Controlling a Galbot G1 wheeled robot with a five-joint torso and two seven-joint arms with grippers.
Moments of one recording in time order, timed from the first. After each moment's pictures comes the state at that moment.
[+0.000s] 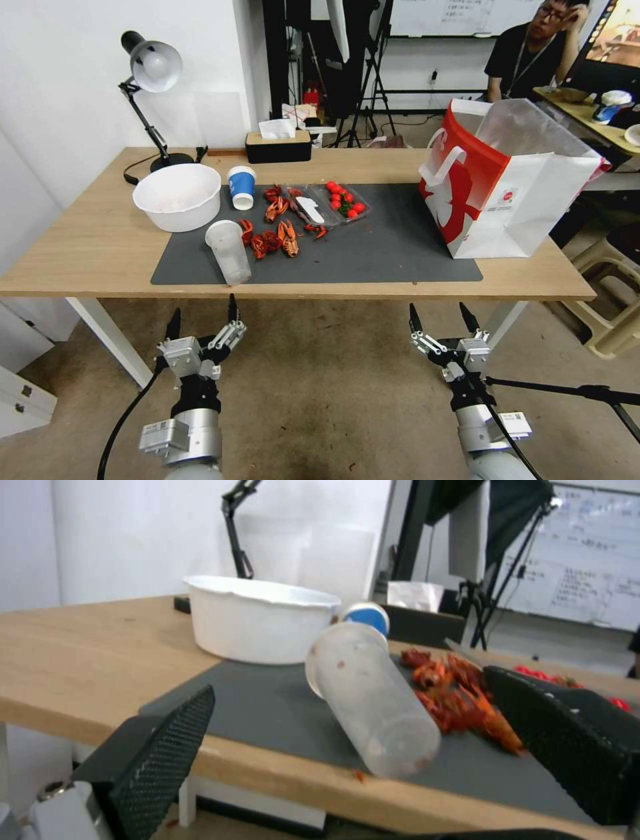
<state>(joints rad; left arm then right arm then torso) 1.80 -1.50 -0.39 -2.22 -0.16 -0.24 -0.28 -1.68 1.14 0.36 2.01 0.28 0.38 0.24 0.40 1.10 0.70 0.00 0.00</state>
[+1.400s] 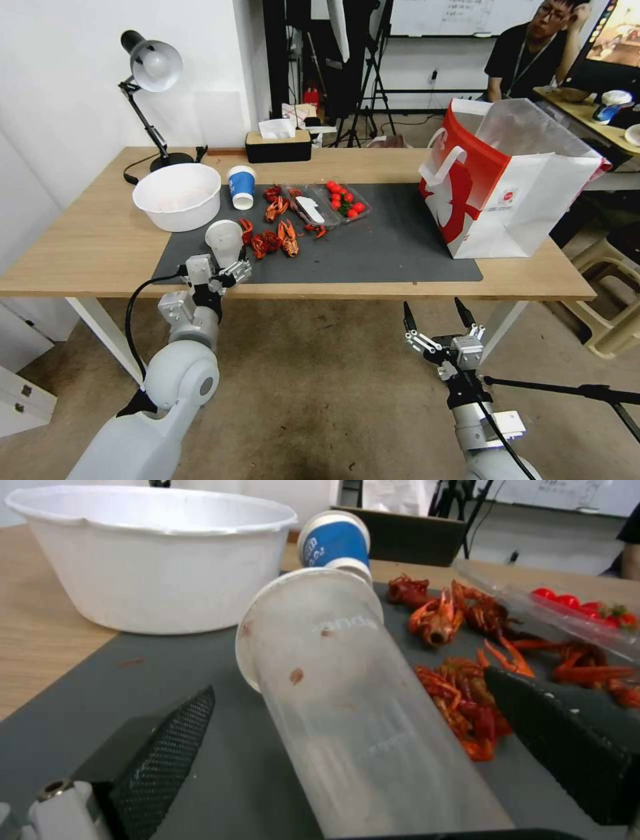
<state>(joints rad) 1.26 -1.13 -0.30 -2.06 -0.61 0.21 -0.50 -1.68 1.15 0.36 2.02 0.19 0.36 0.23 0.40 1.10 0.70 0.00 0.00</state>
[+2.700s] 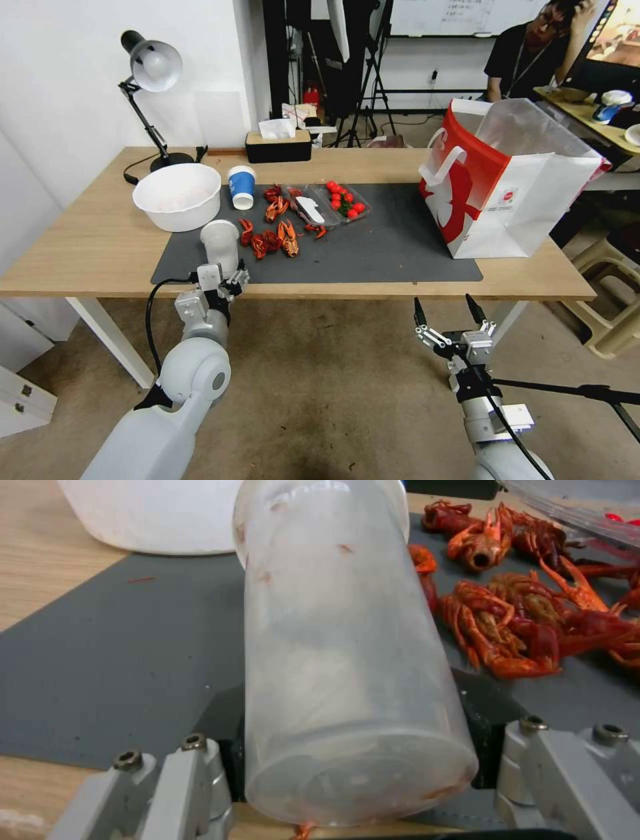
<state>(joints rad) 1.23 -1.16 -0.26 -2.01 -0.63 0.31 -0.59 -1.66 1.13 0.39 2.01 0.21 0.36 0.24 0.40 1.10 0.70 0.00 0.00</state>
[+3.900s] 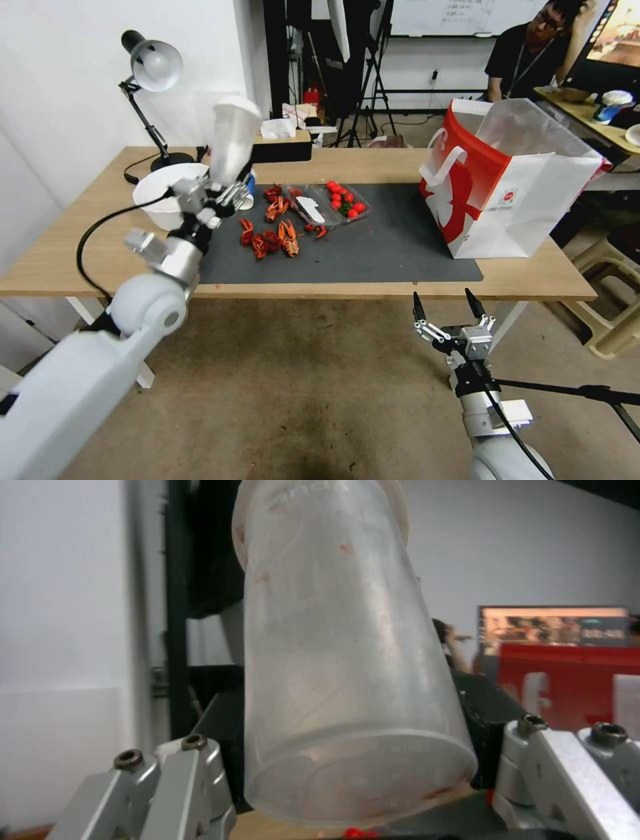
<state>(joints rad) 1.03 -0.85 -0.25 -1.99 -0.78 -0.16 -0.16 -1.65 1.14 0.39 2.02 0.20 0.36 0.24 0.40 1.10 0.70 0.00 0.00</state>
